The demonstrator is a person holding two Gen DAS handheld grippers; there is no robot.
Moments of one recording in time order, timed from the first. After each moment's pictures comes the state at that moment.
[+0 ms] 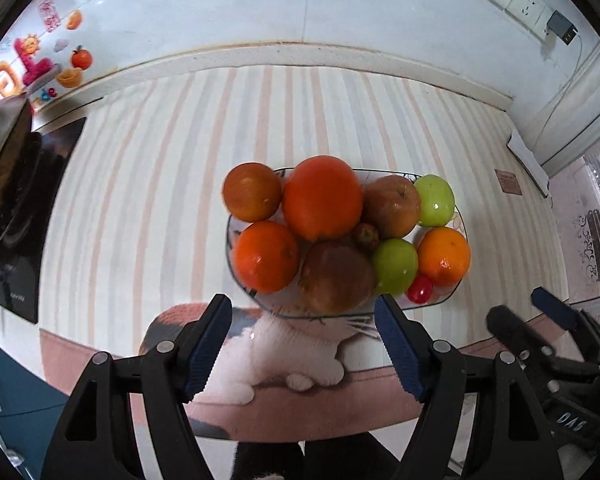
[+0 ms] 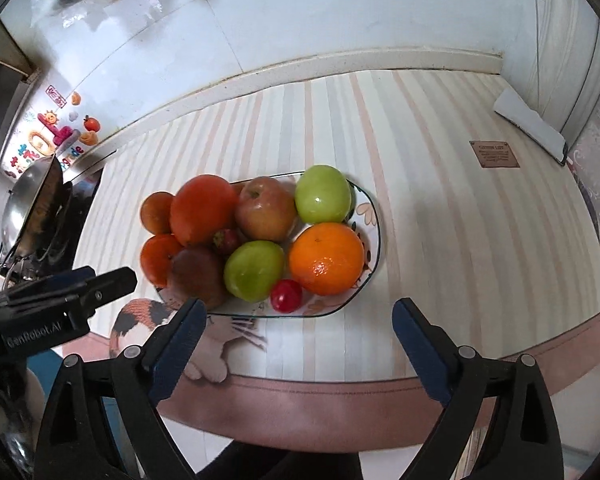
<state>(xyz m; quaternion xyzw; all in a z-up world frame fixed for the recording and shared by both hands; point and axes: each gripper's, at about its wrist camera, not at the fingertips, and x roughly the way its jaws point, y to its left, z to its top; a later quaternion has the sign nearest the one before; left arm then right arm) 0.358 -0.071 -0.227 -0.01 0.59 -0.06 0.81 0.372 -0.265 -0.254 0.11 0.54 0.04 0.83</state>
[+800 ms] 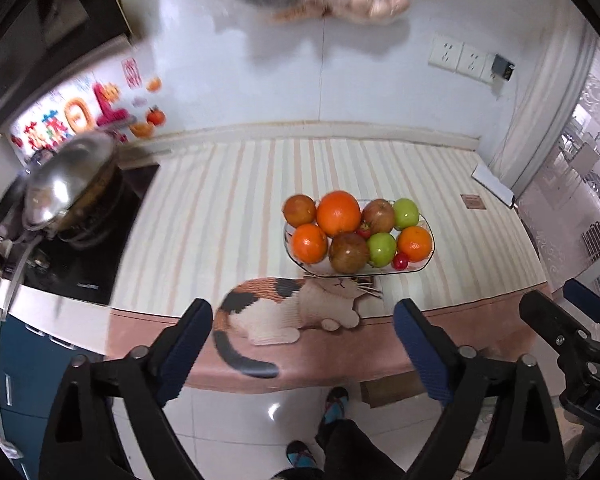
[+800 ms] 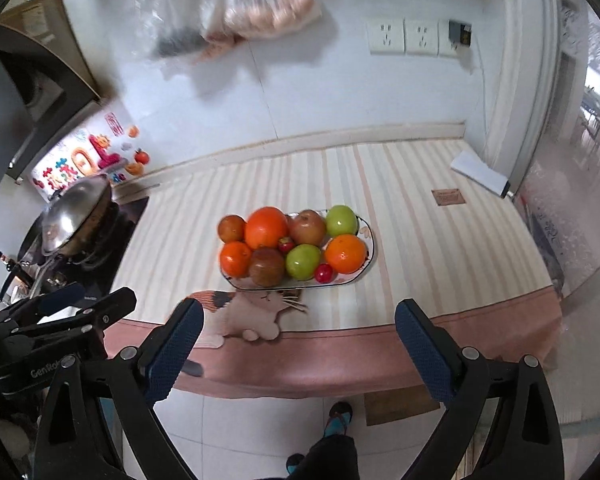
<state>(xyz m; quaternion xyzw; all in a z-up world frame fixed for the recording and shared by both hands) 0.202 -0.027 -0.102 0.02 0.47 -0.05 0.88 0.202 -0.216 -0.101 0.09 0.43 0.01 0.90</state>
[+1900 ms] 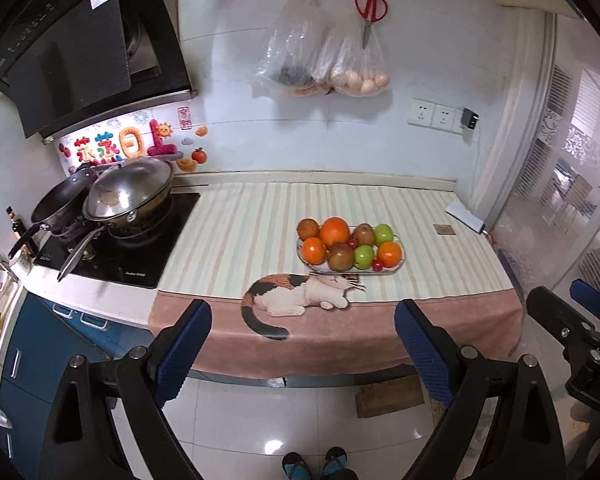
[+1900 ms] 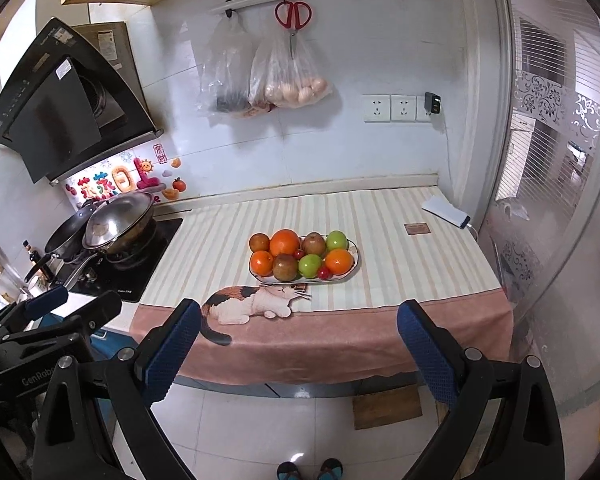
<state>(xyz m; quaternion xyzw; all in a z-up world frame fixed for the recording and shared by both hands) 0.049 -0.012 -0.019 0.00 0.38 -0.03 0.92 0.025 -0.212 0.004 0.07 0.36 0.02 0.93</state>
